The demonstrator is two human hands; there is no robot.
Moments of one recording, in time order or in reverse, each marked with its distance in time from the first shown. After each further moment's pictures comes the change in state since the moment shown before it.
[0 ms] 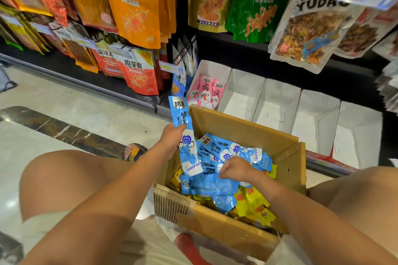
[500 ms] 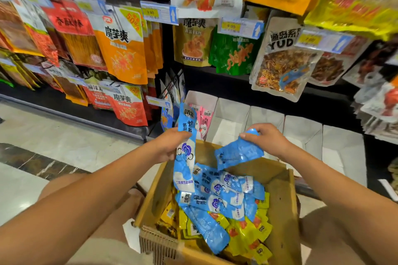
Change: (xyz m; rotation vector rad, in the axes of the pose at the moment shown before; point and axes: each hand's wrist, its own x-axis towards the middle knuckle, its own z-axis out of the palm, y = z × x) left_hand -0.005 0.107 0.025 0.185 -0.327 -0.029; right_hand -0.058 -0.019 -0.198 0.286 0.462 -0.323
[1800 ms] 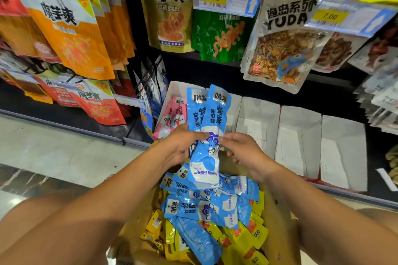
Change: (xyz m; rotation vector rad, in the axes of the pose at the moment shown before) left_hand 0.079 0.028 0.075 -0.232 -0.069 -0.016; right_hand 0.037 0.010 0.049 0.494 0.025 0.394
